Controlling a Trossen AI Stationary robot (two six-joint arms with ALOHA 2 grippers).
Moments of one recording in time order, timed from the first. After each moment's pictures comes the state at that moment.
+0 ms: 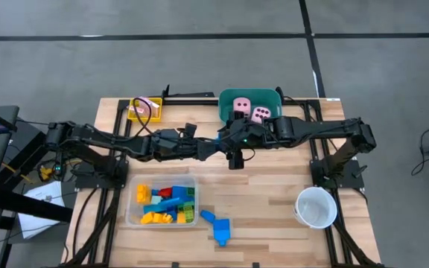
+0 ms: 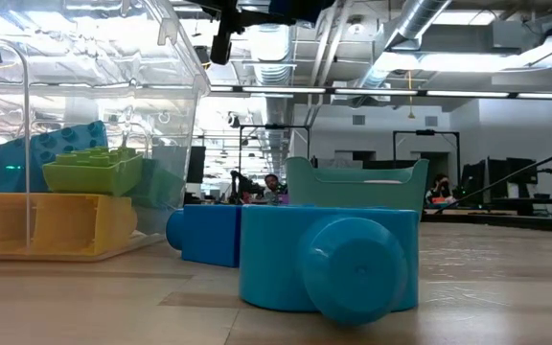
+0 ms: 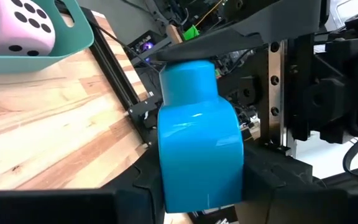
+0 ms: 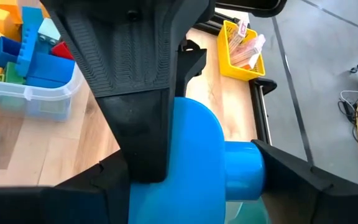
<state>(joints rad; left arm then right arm) -0.05 1.39 0.94 0.35 -0.26 -1.04 0.06 1.65 1.68 -0.78 0.32 -0.24</state>
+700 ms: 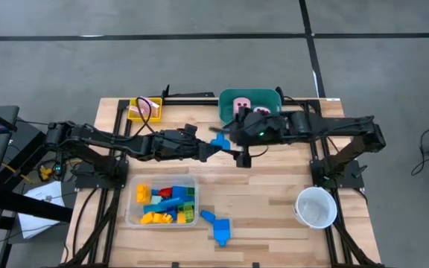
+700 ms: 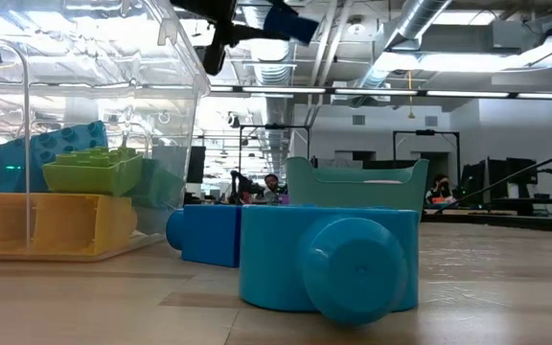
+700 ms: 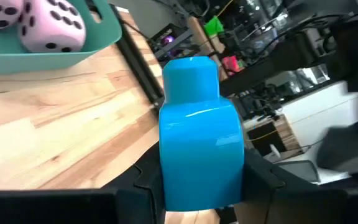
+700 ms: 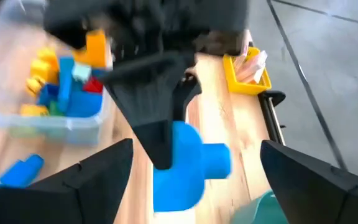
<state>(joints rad) -0.05 1.39 0.94 0.25 -0.27 -1.02 0.06 1.56 1.68 -0.78 0.26 -0.15</state>
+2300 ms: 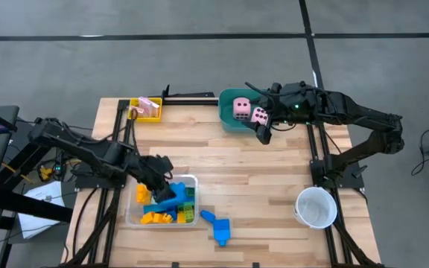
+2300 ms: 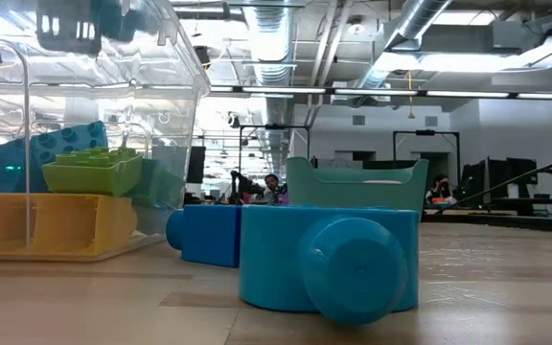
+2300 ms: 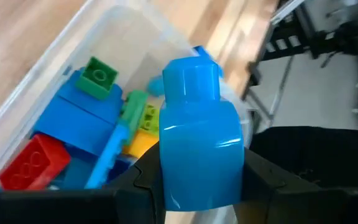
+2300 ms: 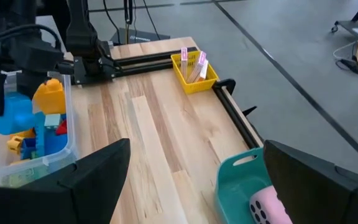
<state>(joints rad) -0.32 1.09 0.94 -0.62 0.08 -1.03 -0.09 1.33 1.66 -0.86 0.26 0.06</state>
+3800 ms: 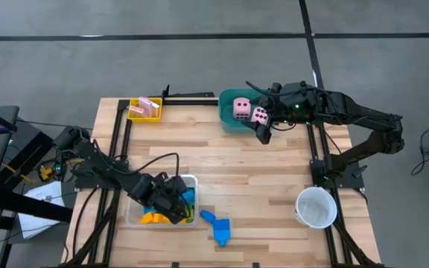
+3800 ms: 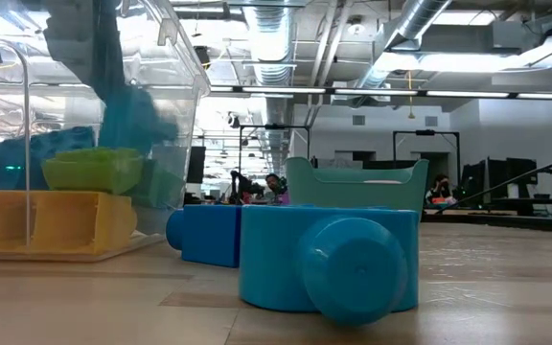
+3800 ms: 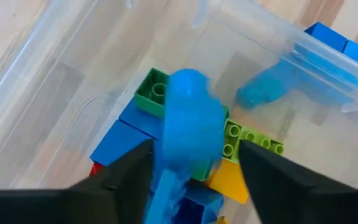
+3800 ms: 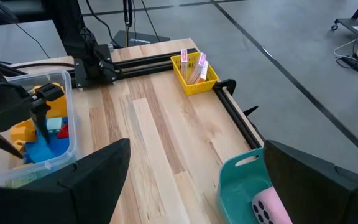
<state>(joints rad) -0.54 1.54 1.16 -0.85 -0.37 -1.01 -0.09 1.33 1.66 -0.86 0.26 0.08</state>
